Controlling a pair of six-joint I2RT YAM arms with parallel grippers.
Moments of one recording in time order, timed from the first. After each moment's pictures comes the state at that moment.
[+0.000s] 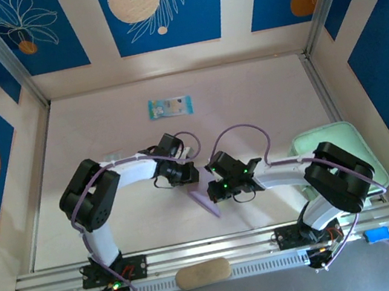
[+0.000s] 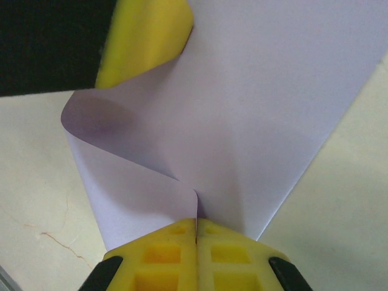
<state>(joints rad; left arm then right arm) -0.66 1.84 0.99 -0.30 0.50 -0.54 0.86 1.50 0.62 -0.16 -0.22 0.65</state>
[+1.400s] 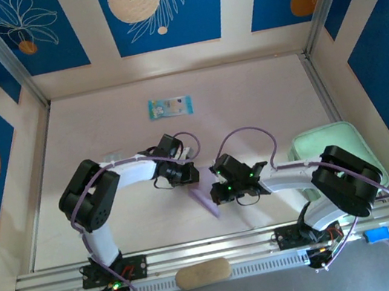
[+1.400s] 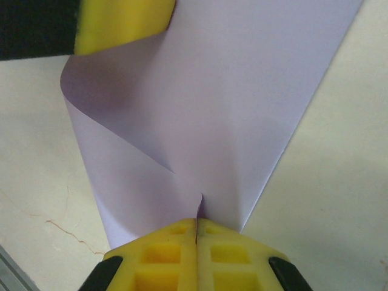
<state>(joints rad) -0.66 1.84 0.97 -0.28 0.50 -0.55 0.87 1.44 0.55 -0.12 -0.23 0.71</state>
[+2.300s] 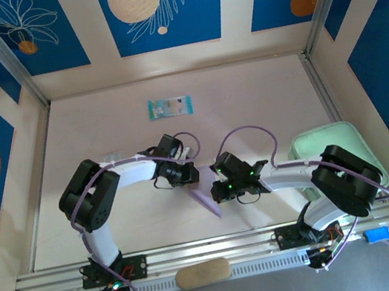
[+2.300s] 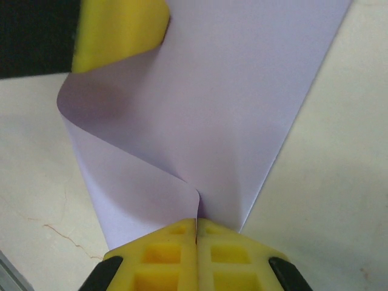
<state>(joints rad) -0.66 1.84 0.97 -0.28 0.50 -0.55 0.84 1.45 0.56 -0.13 -0.24 0.68</state>
